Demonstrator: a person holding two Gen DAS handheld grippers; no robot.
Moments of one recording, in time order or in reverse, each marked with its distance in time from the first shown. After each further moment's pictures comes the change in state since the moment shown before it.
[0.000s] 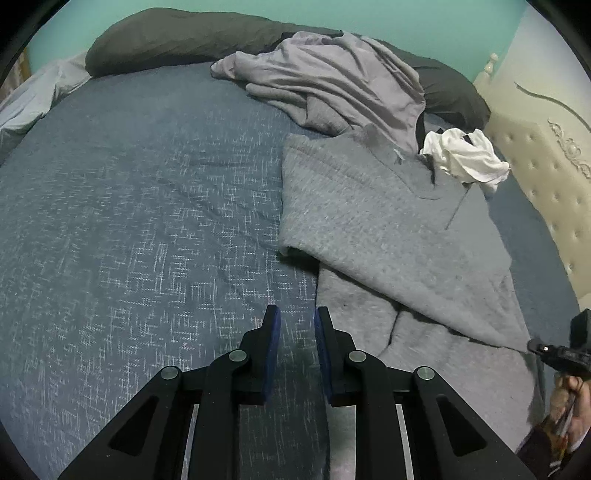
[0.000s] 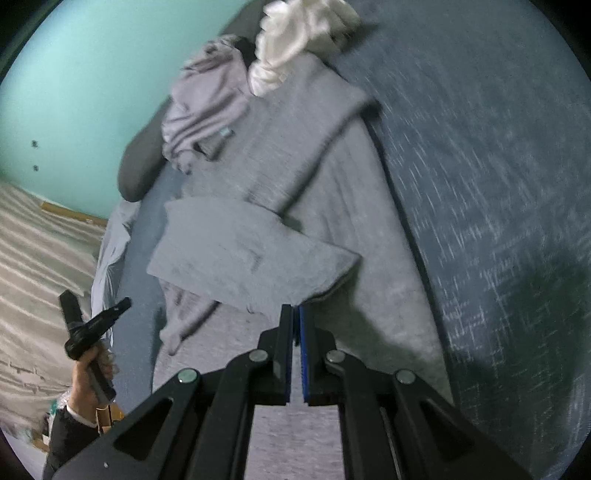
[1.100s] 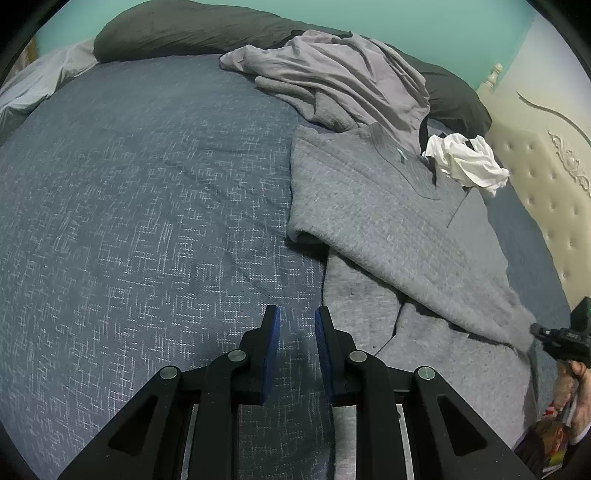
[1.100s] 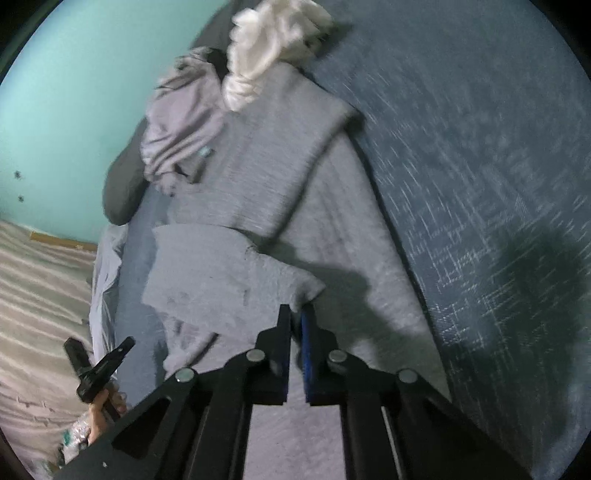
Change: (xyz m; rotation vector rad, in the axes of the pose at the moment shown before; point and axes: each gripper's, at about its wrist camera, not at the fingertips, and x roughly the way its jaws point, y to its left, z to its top) left arm 0.005 0.012 -0.013 -0.045 0.004 -0.021; right arm -0.013 0.013 0.024 0.052 -0.040 -0.024
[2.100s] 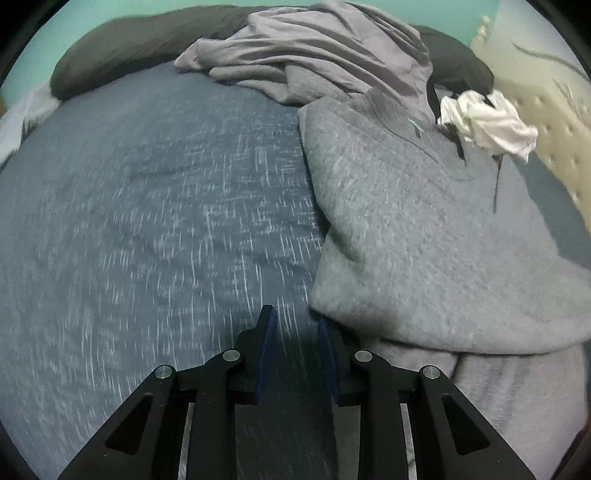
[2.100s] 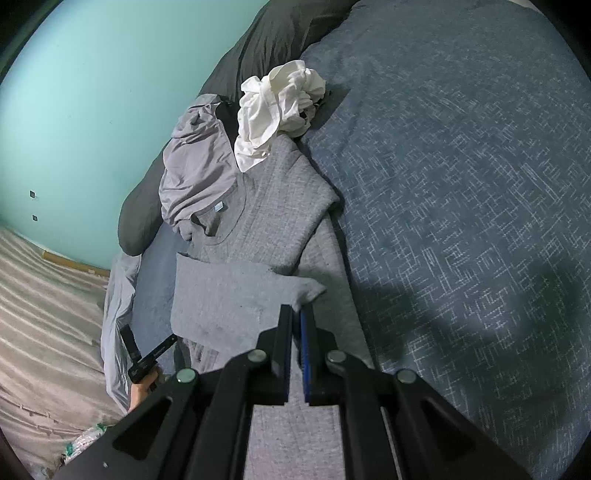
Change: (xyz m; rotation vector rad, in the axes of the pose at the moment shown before) left arm 0.105 -0.037 0.043 0.207 0.010 0.107; right arm -0.070 -0.020 0.026 0.033 -0.120 0.020
